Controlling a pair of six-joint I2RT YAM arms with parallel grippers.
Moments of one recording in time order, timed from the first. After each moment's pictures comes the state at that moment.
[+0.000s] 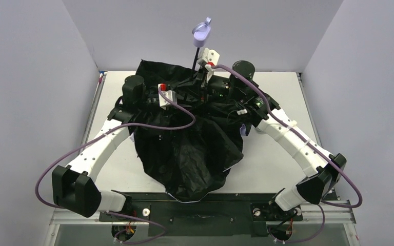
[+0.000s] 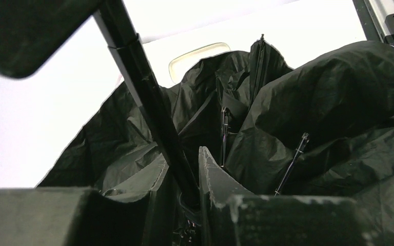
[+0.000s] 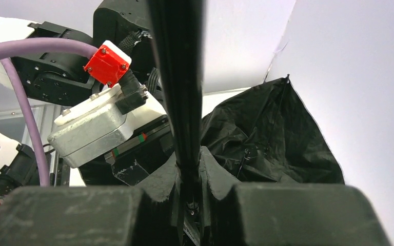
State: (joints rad) left arm -0.36 1.35 1.18 -0.06 1.01 0.57; right arm 0.69 1.47 1.61 -0.08 -0.60 -0.08
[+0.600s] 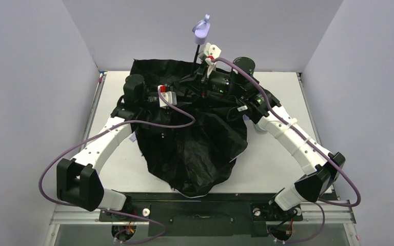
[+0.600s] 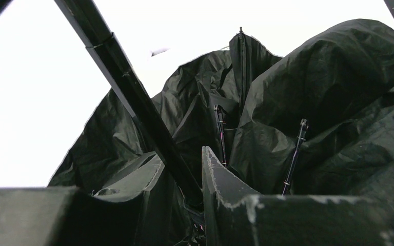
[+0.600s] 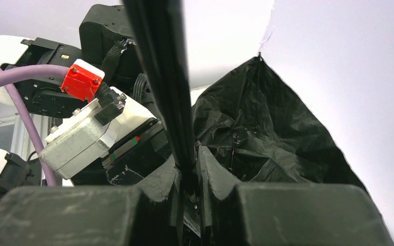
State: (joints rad) left arm -0.34 1.42 1.16 0.07 1.05 0.63; right arm 0.68 1.51 1.66 -0.13 -0.55 -0.06
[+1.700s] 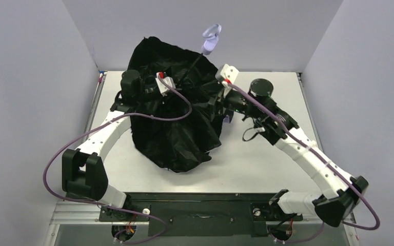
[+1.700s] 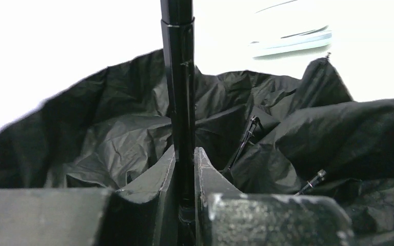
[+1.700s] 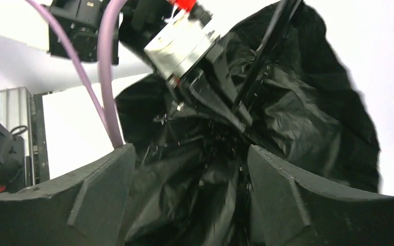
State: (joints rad) left arm -0.27 1.50 1.20 0.15 0.87 0.57; right arm 0.66 1.30 1.39 -0.12 -0.47 -0.11
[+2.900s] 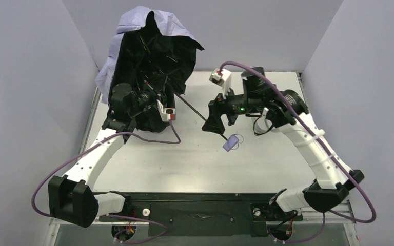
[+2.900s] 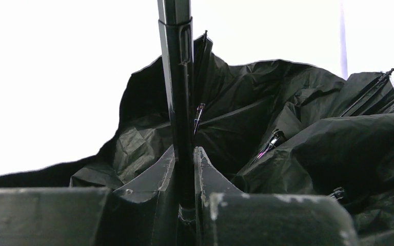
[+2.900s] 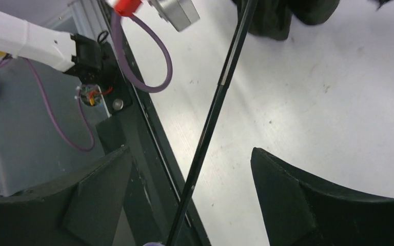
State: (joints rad) left arm -0.29 1.25 1.02 0.19 0.55 1.64; right arm 0.65 1.37 1.78 -0.99 -0.57 -0.03
